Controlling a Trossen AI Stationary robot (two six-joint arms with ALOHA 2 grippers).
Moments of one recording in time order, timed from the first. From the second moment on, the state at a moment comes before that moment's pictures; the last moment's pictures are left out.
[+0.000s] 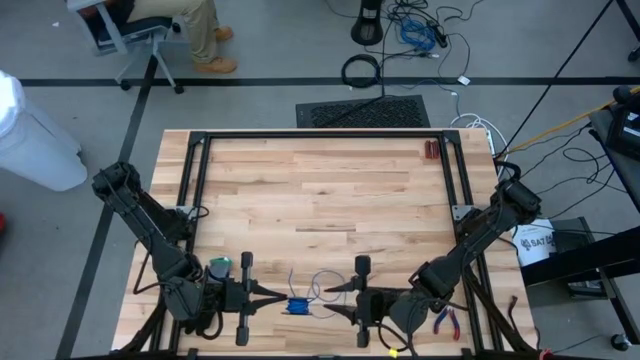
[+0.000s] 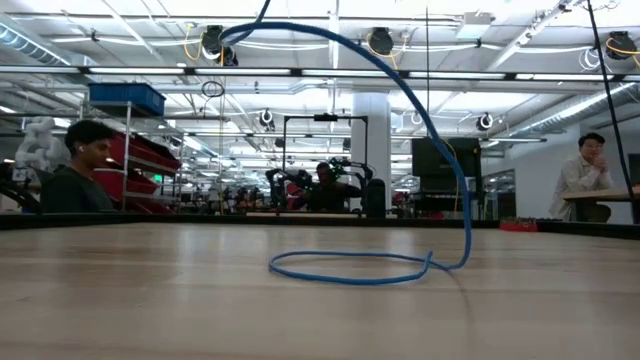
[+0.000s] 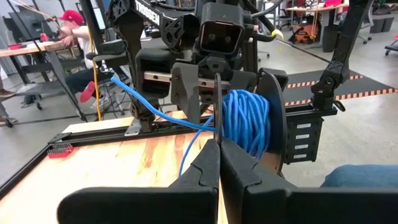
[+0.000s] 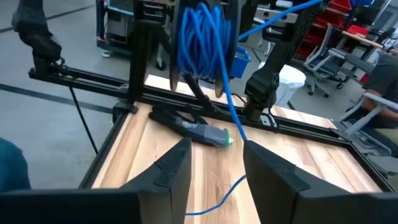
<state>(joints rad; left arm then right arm) -0.86 1.41 1.04 0.26 -0.84 0.03 0.71 1.69 1.30 0.11 0.75 -0.02</state>
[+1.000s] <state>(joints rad) -0.86 1.41 1.04 0.26 -0.84 0.03 0.67 1.75 1.30 0.26 0.76 -0.10</state>
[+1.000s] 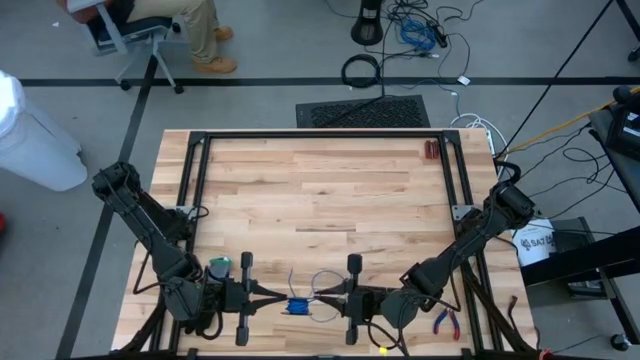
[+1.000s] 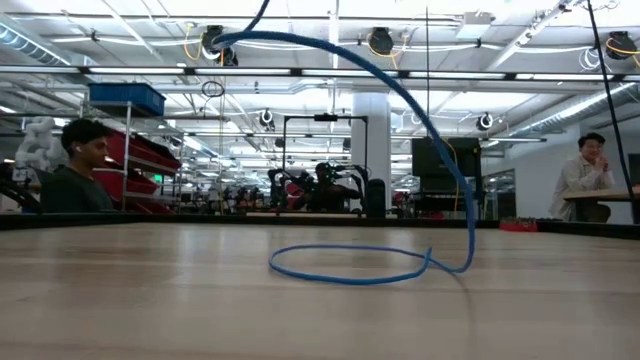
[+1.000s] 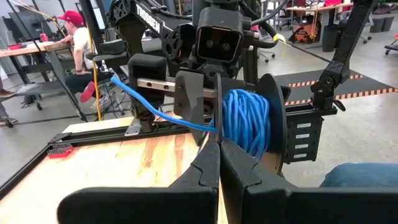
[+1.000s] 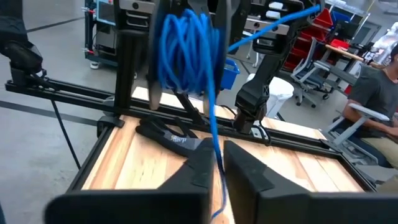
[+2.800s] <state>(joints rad) -0.87 1.41 1.04 0.25 -0.84 0.03 0.70 1.75 1.30 0.24 0.76 -0.11</state>
